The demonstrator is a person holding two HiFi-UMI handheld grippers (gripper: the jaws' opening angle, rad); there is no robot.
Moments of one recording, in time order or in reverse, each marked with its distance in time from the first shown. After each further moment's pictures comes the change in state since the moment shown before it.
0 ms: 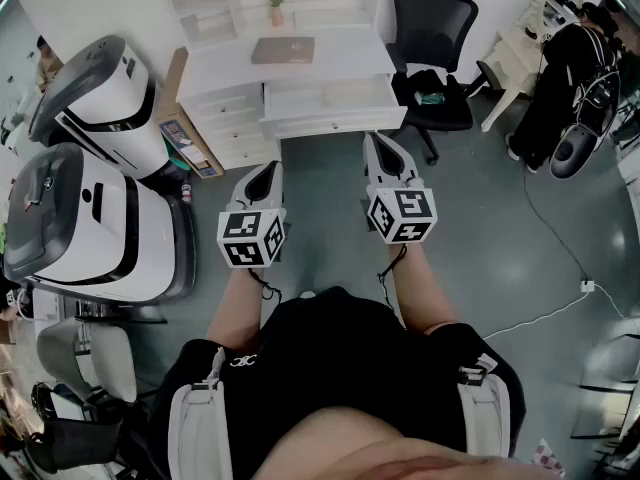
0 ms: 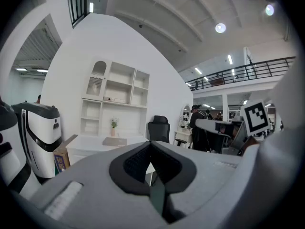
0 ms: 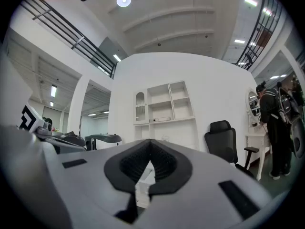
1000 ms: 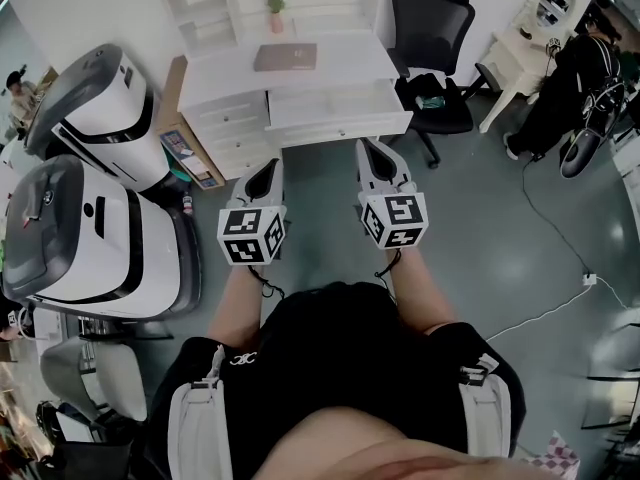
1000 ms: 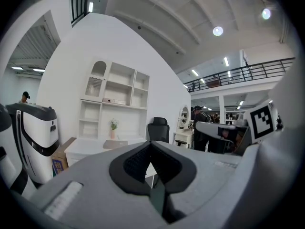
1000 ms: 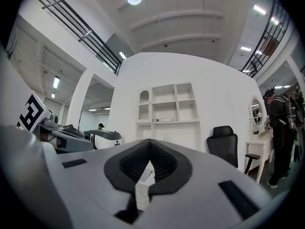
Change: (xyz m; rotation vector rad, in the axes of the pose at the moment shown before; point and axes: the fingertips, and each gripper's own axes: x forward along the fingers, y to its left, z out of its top) left arm 0.009 0.057 0.001 0.009 -0.023 -0.045; right arm 0.036 0.055 -0.017 -0.091 -0.006 -0.009
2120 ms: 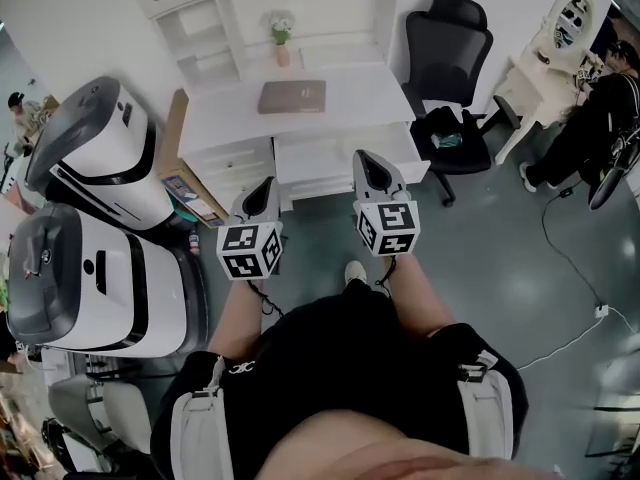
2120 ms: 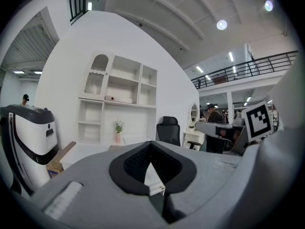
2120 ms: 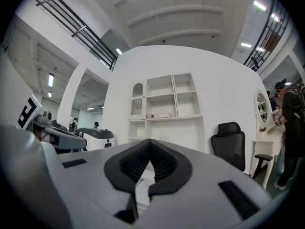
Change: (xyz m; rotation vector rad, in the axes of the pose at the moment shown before) left arm 0.157 0.086 0.016 0.020 0.011 0.062; right arm 0.178 -0.077 -0.032 0.013 0.019 -0.003
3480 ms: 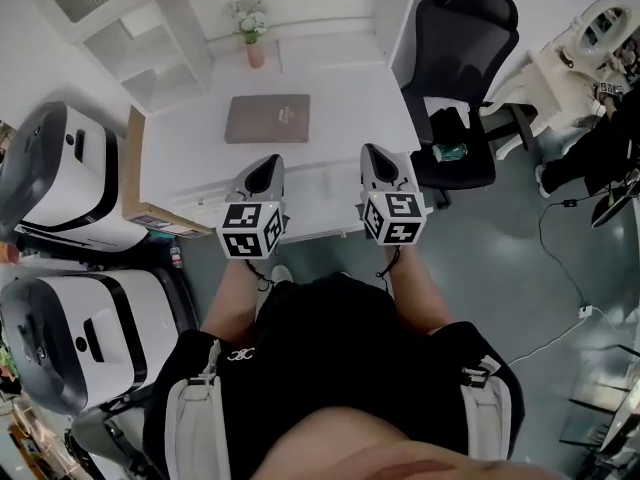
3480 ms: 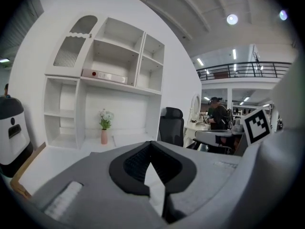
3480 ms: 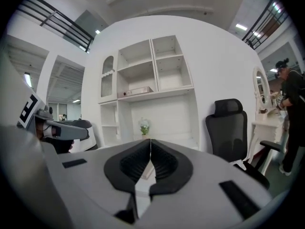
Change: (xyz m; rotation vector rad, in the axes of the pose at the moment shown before) left arm 0.347 0.082 0.020 -0.037 0.139 -0.103; right arm 0.279 -0.185 -0.084 0.109 0.232 -0.084
